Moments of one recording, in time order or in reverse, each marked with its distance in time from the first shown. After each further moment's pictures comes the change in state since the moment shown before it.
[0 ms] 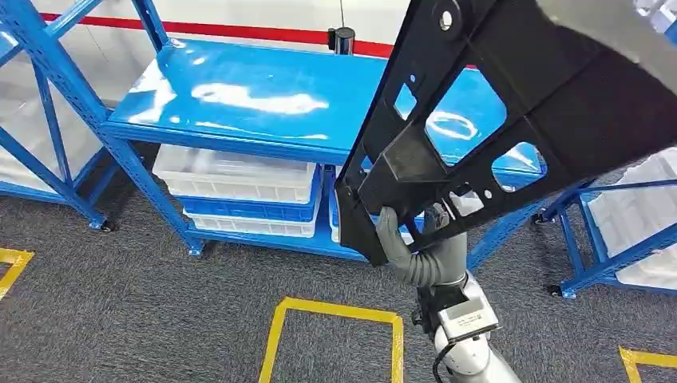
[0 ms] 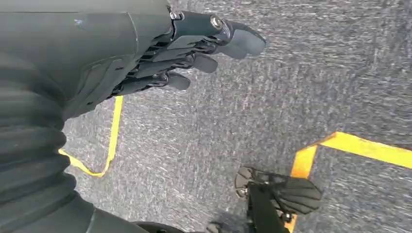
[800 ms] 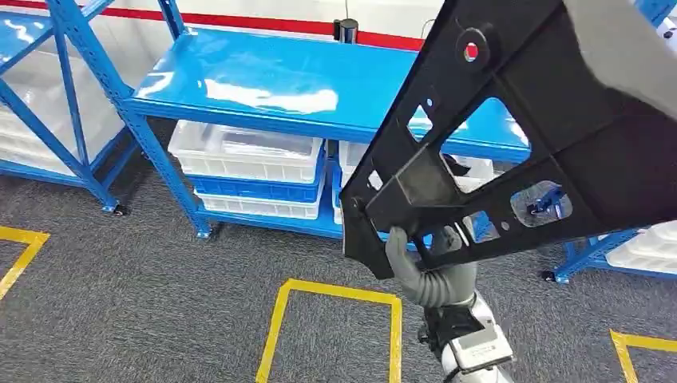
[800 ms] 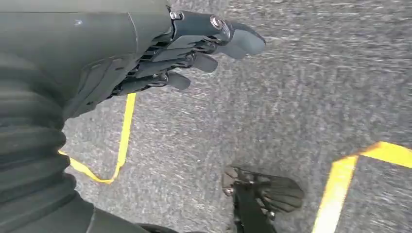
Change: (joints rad) left arm 0.003 0.004 0.000 0.000 -0.004 -0.004 0.000; right arm 0.088 -0.018 -0.019 -0.048 0.005 -0.005 -0.042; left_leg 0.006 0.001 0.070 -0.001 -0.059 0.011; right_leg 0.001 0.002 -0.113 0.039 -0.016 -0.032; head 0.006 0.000
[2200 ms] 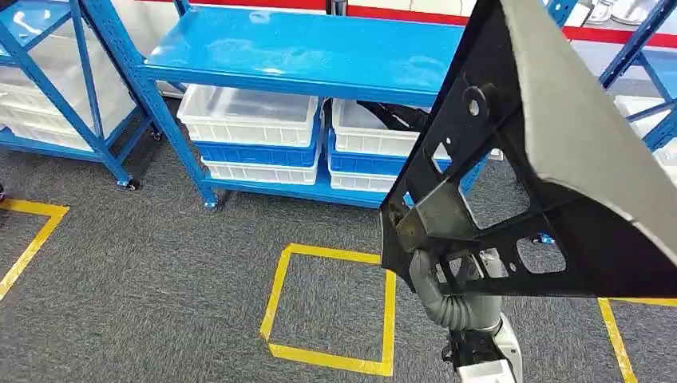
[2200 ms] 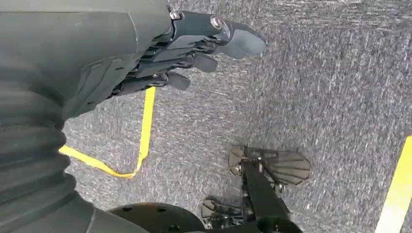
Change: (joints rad) left arm 0.007 0.012 0.000 0.000 0.008 -0.110 -0.062; right arm 0.136 -0.050 -0.084 -0.054 0.130 -0.040 -0.021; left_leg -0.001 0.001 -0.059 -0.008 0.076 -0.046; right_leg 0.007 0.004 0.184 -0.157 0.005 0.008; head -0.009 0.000
